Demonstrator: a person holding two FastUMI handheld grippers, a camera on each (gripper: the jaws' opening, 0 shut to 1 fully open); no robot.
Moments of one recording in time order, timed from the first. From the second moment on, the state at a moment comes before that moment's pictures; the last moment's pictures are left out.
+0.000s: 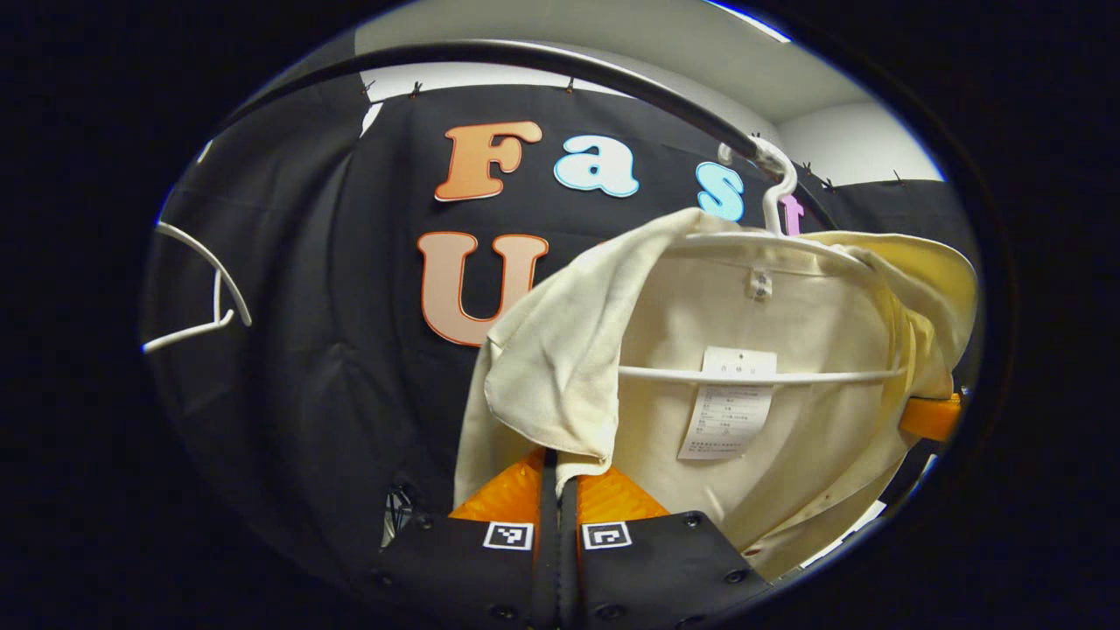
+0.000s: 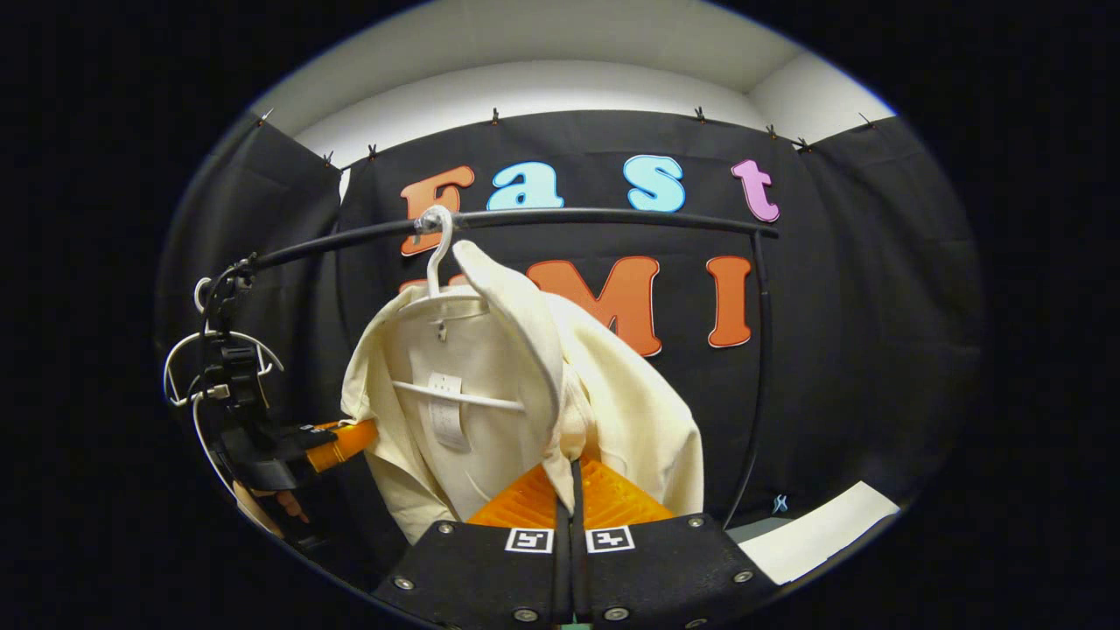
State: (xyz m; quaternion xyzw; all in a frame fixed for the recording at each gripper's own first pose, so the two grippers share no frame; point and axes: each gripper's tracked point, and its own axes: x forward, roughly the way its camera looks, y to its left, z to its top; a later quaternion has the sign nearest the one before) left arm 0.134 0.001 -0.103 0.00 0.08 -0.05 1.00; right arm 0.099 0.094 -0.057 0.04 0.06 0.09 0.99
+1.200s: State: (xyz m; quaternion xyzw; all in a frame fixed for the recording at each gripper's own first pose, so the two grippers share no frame) left arm 0.145 0.078 0.002 0.05 0.00 0.02 1.00; right arm 0.134 -0.024 0.052 -0.06 -0.03 0.02 1.00
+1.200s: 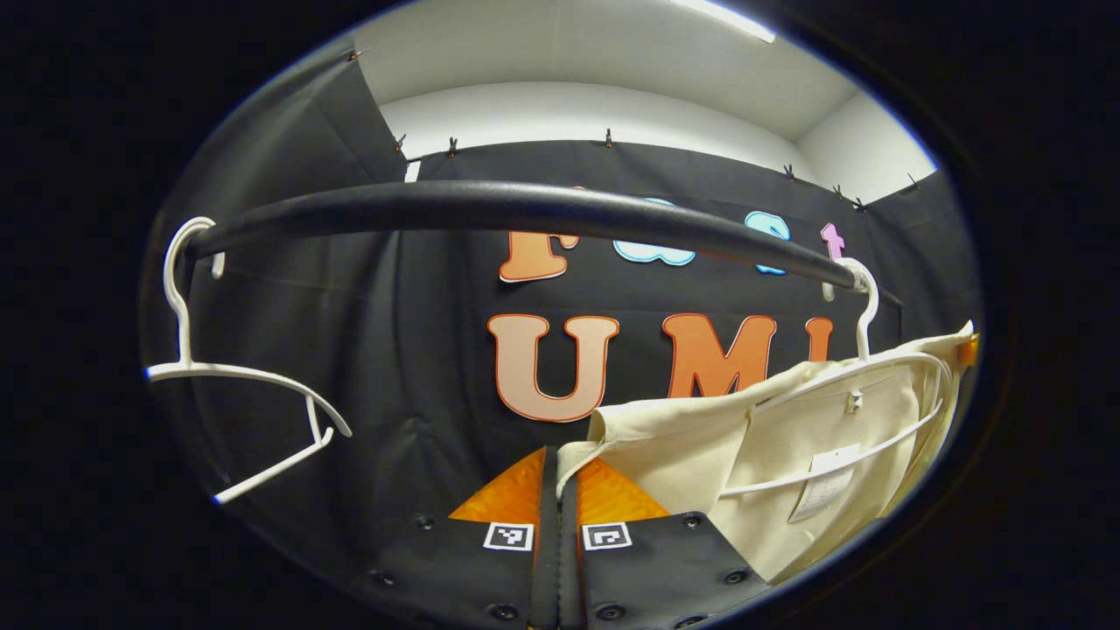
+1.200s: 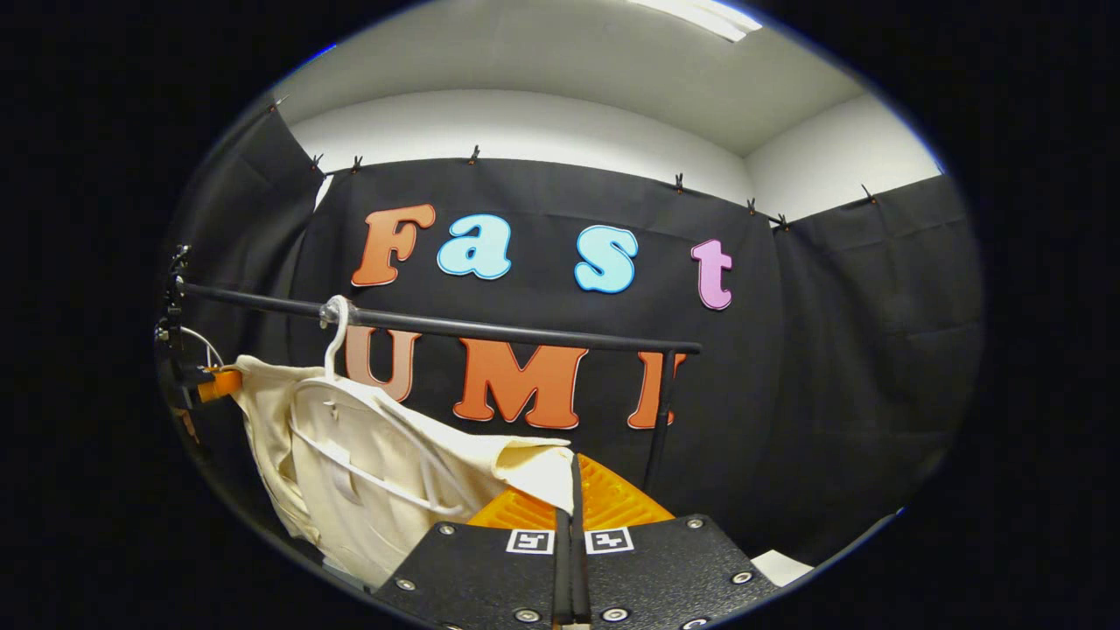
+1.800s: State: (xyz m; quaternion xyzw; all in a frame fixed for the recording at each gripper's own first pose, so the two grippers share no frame) left arm 0.162 0.082 -0.022 0.06 0.02 0.03 1.00; right arm 0.164 -0.035 -0.031 0.04 0.05 0.07 1.00
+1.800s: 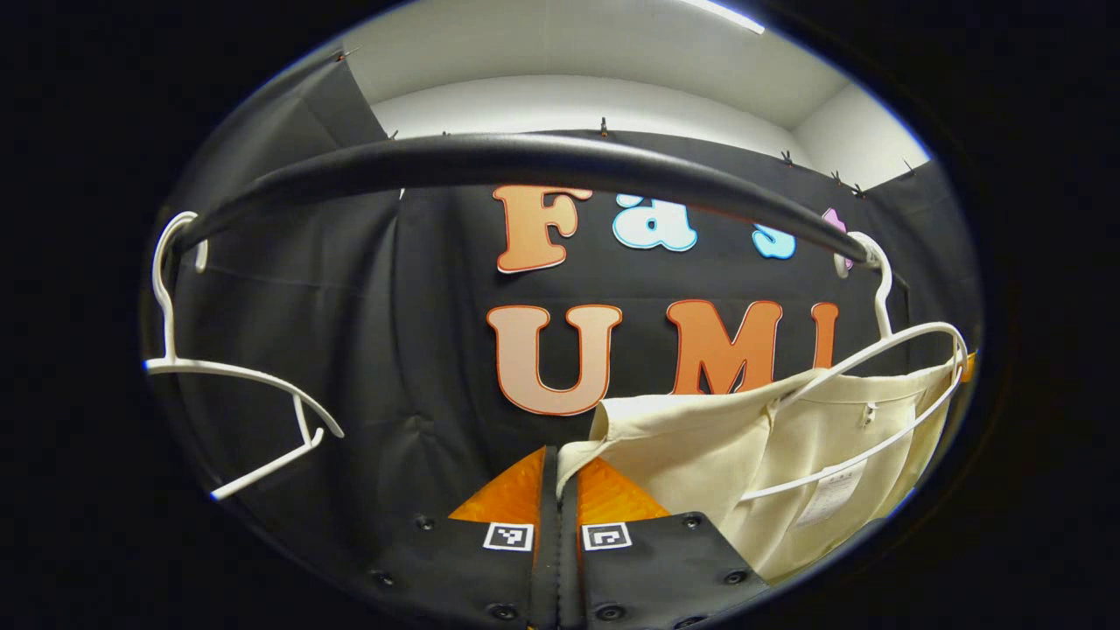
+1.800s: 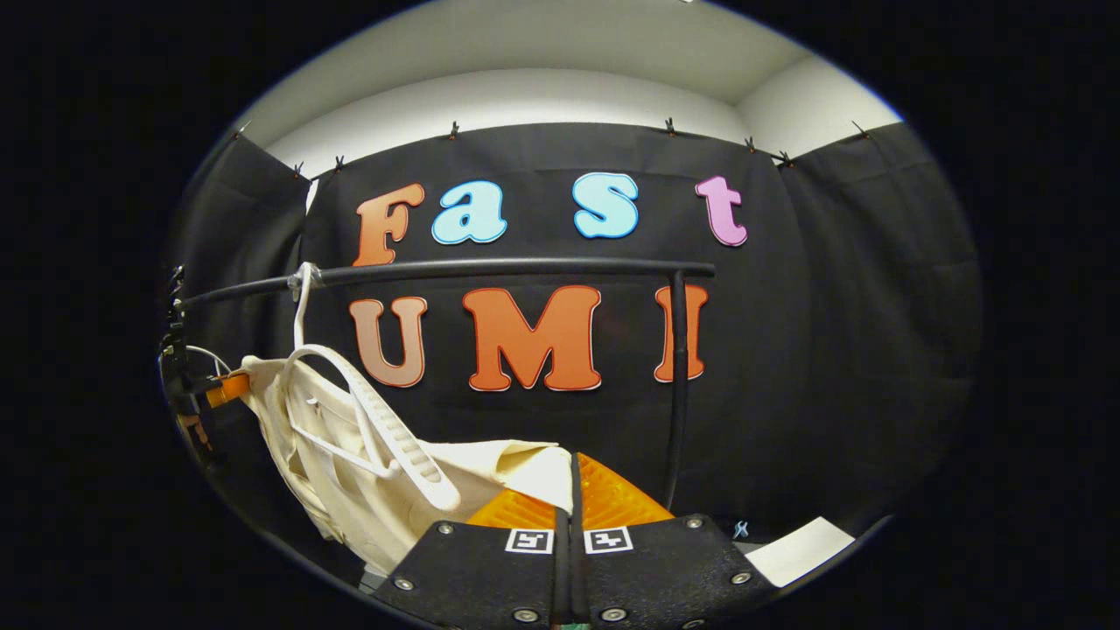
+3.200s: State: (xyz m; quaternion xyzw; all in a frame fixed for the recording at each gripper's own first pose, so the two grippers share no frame) left arm 0.106 0.086 -0.197 0.04 0.18 0.04 0.98; right arm 0.129 -0.018 -0.232 0.17 0.23 0.08 0.96
